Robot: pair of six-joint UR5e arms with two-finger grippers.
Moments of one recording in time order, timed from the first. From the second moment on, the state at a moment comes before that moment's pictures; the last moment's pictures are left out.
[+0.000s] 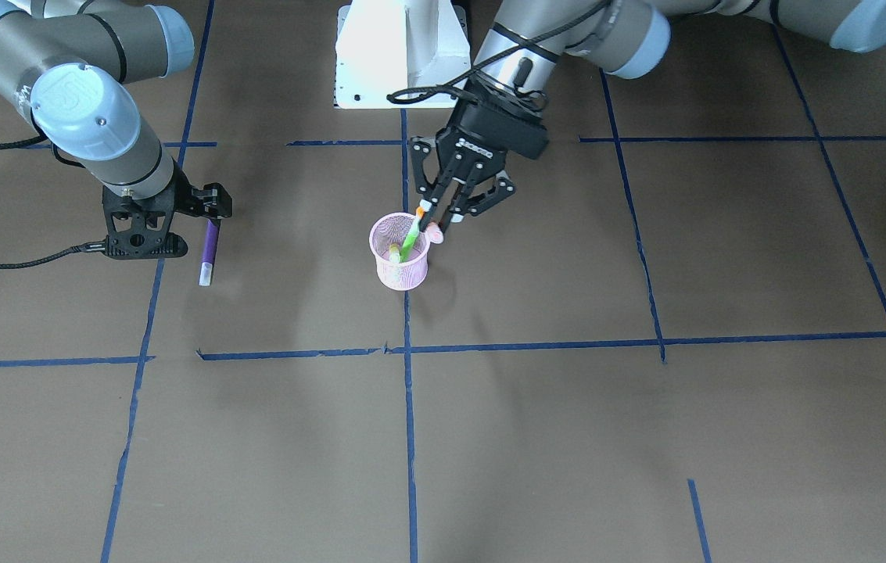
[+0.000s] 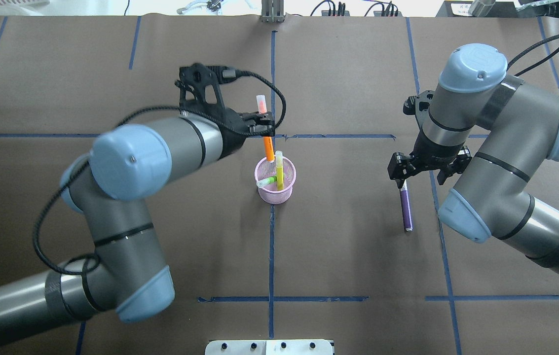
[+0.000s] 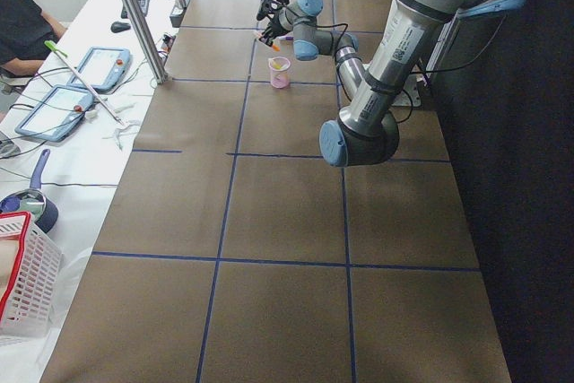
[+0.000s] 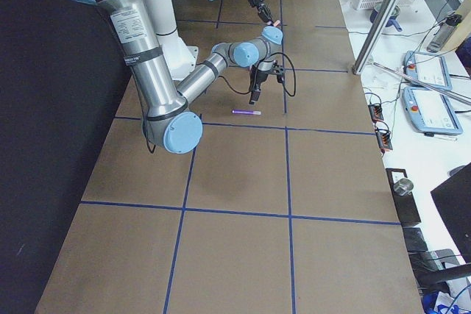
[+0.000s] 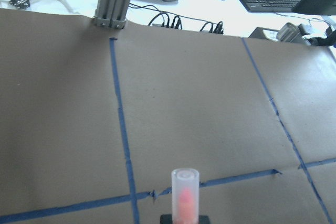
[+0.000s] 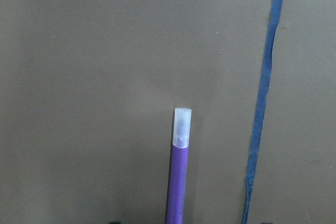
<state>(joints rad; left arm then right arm) -0.47 -2.19 -1.78 -2.18 -1.35 -1.15 0.77 -1.17 1.83 -1.84 2.18 0.80</state>
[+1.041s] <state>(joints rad) -0.34 -2.17 -1.70 -2.26 -1.15 -1.15 0.77 -1.17 1.79 -1.79 2.18 0.80</state>
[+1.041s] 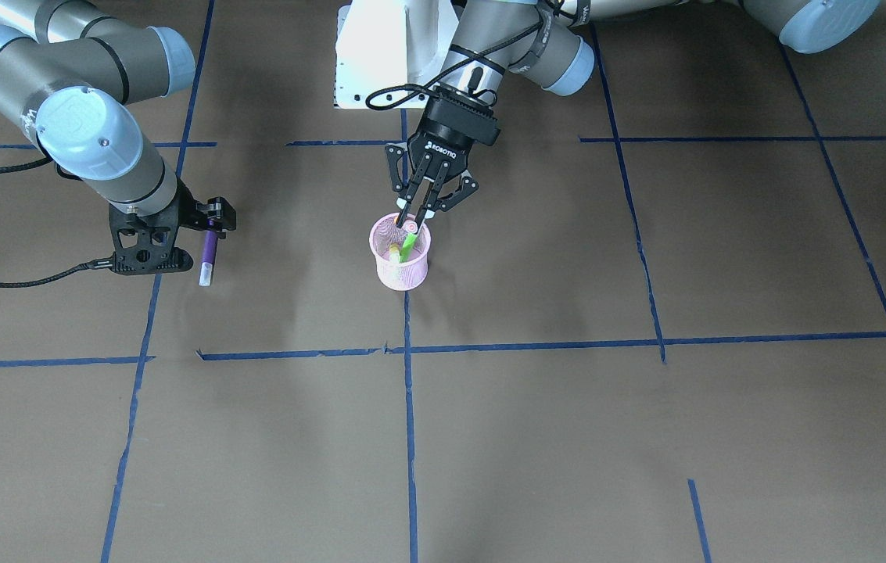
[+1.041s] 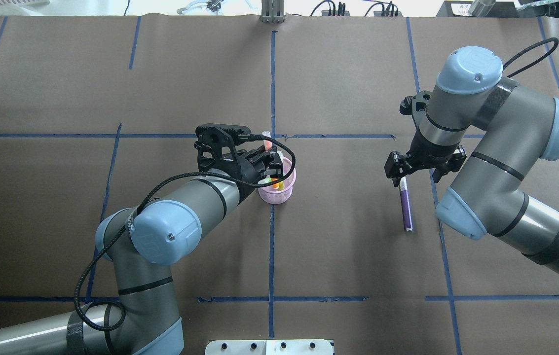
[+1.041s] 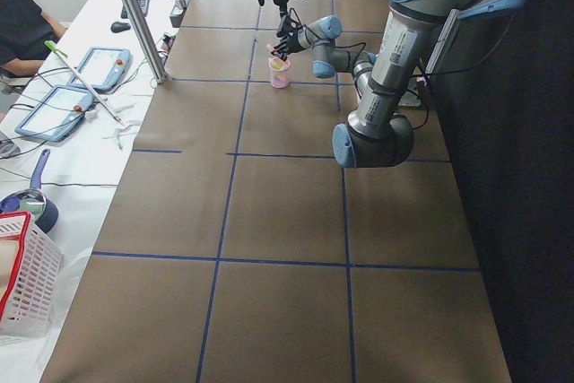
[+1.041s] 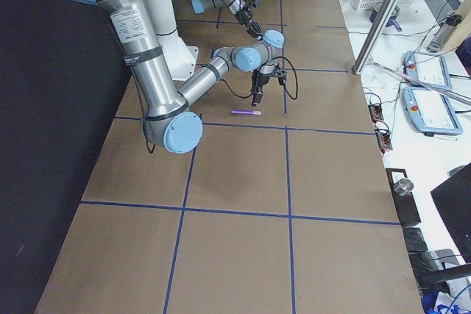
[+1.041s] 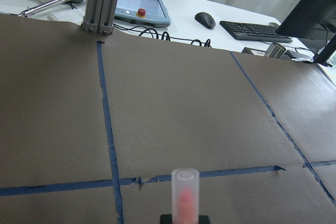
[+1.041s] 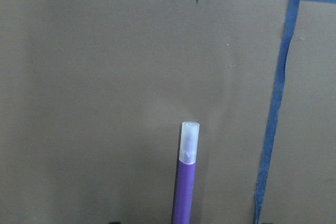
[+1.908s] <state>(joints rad) -0.41 -2.18 -1.76 -2.24 -1.18 -1.06 0.75 -1.17 1.74 -1.77 2.18 0.81</state>
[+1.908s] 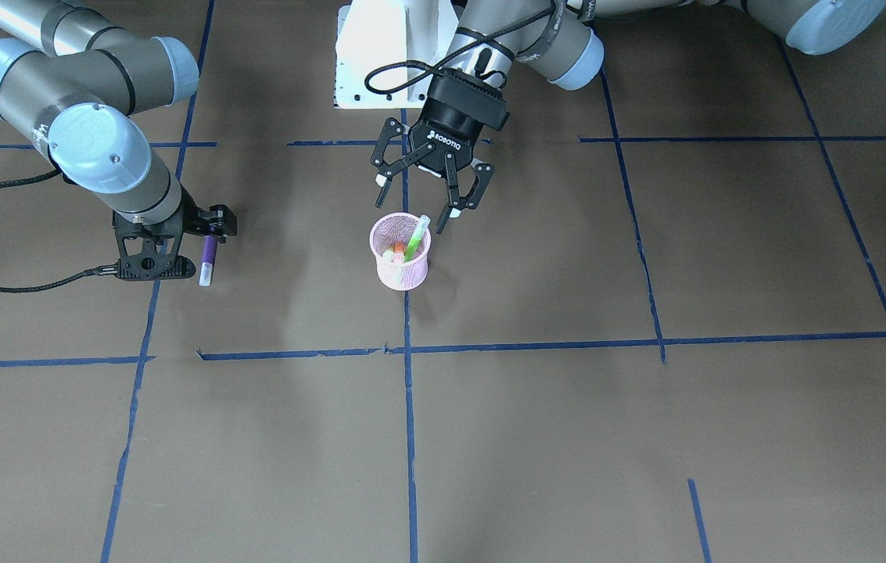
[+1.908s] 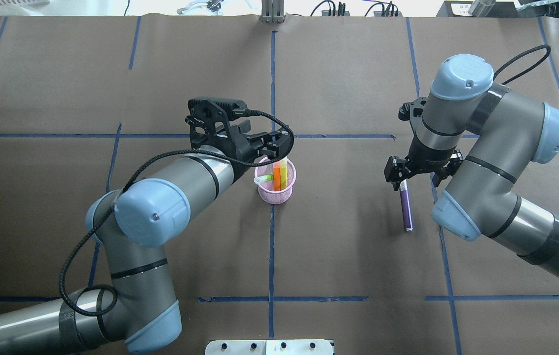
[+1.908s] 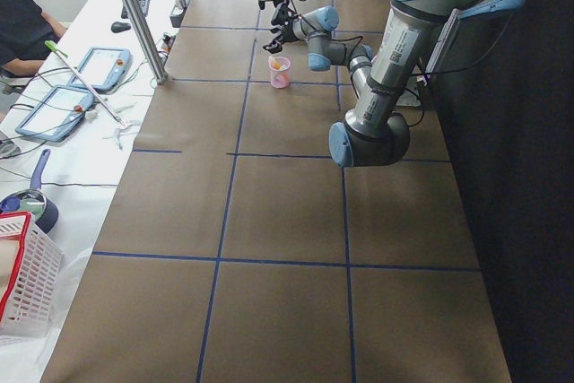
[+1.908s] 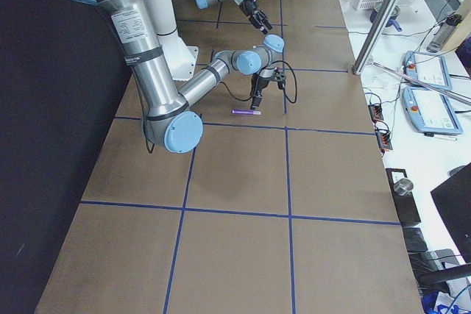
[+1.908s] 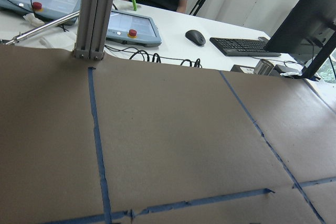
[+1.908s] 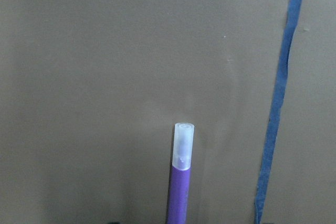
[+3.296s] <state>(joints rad) -0.54 -2.16 -1.77 -2.02 -1.41 -1.00 0.75 -1.14 1.62 -1.69 2.26 0.83</state>
